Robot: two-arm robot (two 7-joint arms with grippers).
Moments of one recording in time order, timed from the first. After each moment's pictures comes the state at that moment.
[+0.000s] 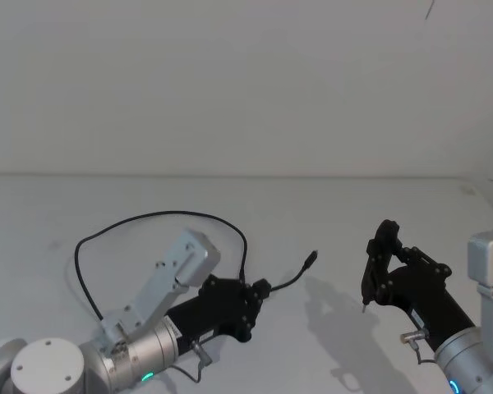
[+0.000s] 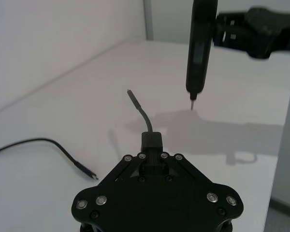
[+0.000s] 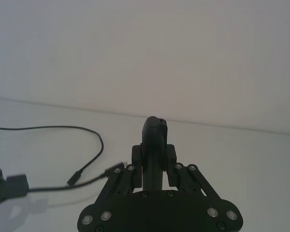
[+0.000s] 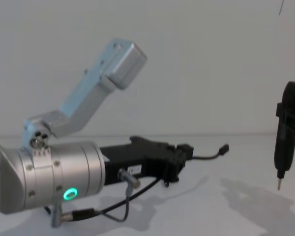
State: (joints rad) left arm -0.32 0.33 0.54 -1.54 -0.29 0.08 -0.46; right arm -0.01 0.34 -0.23 -1.77 0.29 0.03 0.07
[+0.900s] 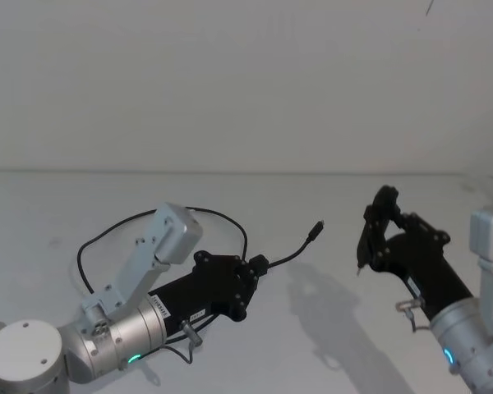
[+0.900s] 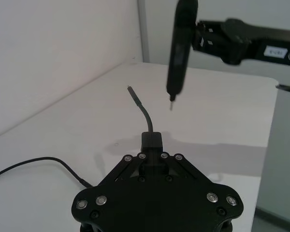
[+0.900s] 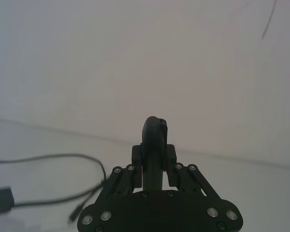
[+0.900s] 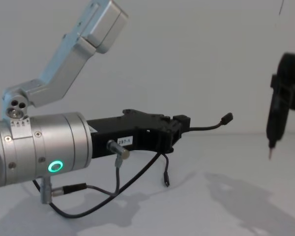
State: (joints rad) left arm -0.31 0.36 0.51 -1.61 -0.36 0.07 -0.49; right arm 0.03 0.32 -0.23 -1.76 0.26 -0.01 0.07
